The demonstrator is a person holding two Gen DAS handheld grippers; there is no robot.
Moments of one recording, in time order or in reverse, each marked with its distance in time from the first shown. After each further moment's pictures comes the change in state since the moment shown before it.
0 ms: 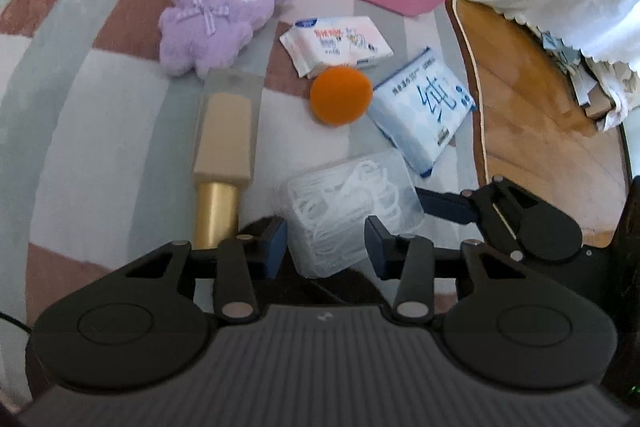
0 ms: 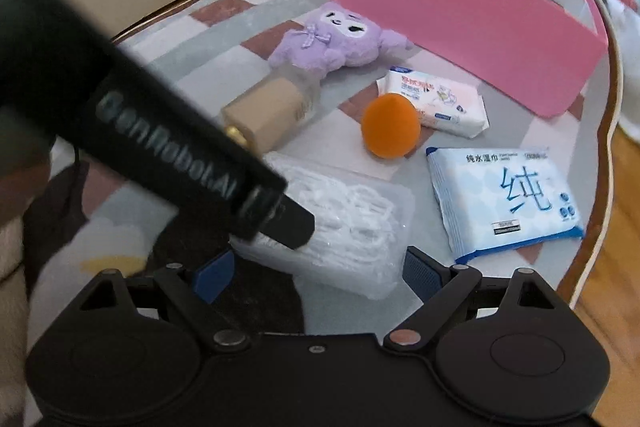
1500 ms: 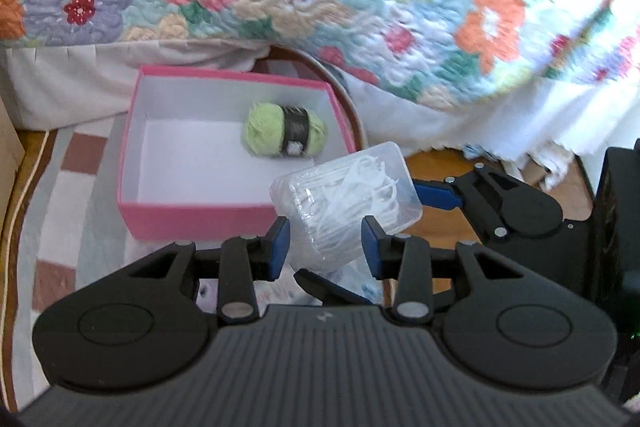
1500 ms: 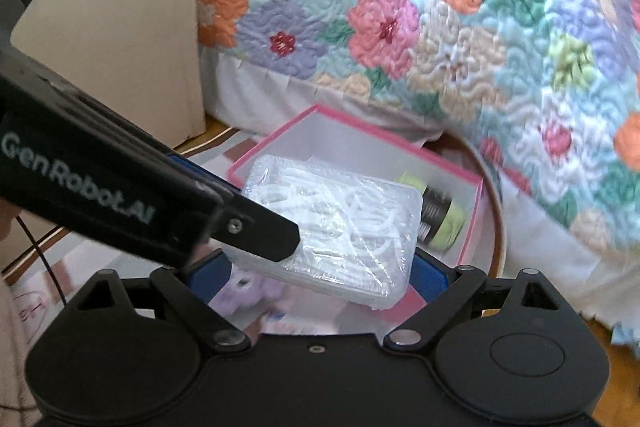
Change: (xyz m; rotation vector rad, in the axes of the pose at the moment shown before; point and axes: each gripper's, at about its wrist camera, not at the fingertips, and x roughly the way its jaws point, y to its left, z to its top) left arm -0.132 -0.076 0.170 0.209 -0.256 -0.084; right arm -0.117 -0.054 0.166 -0.014 -0.253 -0.166
